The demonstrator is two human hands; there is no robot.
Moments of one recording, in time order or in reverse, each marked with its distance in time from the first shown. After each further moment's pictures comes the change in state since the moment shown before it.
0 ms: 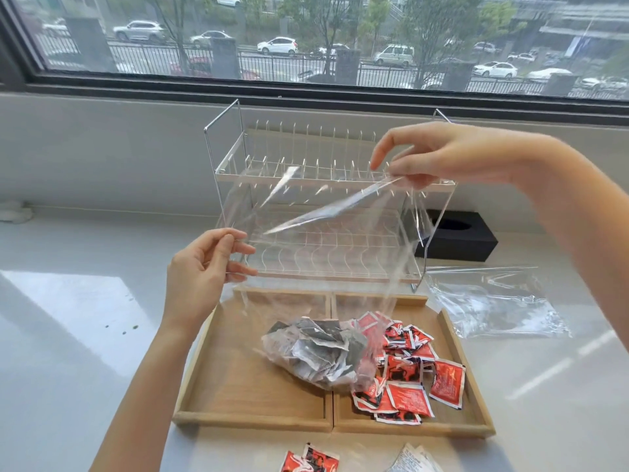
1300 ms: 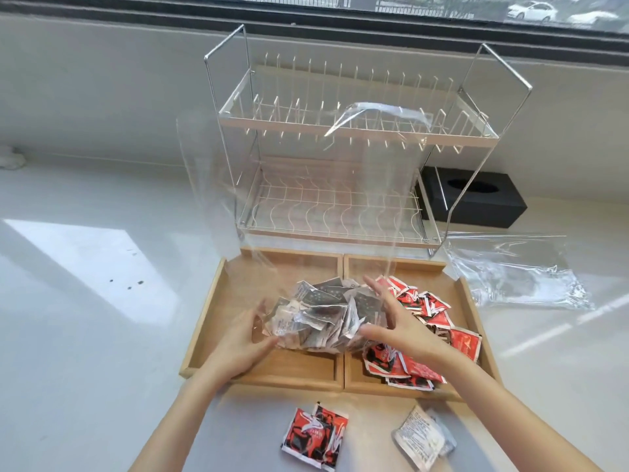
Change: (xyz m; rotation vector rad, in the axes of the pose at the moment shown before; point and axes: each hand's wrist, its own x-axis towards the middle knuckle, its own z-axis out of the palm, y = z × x) left_hand -0.081 -0.141 0.002 0.537 -0.513 -0.426; right_hand -0.040 0.108 0.239 0.526 -0.023 0.371
